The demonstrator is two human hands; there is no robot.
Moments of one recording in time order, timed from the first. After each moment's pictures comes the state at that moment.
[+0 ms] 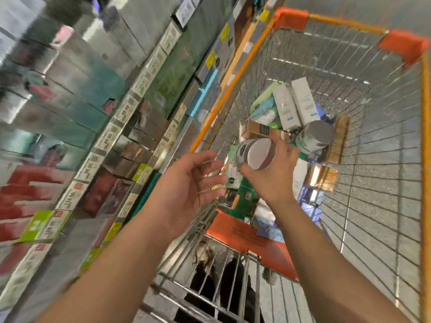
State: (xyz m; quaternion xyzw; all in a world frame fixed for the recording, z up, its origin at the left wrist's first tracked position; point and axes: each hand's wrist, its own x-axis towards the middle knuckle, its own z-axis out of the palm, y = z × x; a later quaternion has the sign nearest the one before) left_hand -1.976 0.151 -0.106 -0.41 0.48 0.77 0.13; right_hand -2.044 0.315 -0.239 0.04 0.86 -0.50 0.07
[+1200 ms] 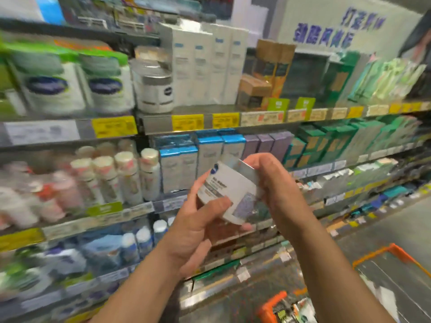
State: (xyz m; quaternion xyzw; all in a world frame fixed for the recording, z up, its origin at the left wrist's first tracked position) left_hand -1.603 -0.053 0.156 -0.13 0.37 0.86 -0.31; right_hand -1.754 0.004 0.204 -0.45 0.60 -0.60 0.28
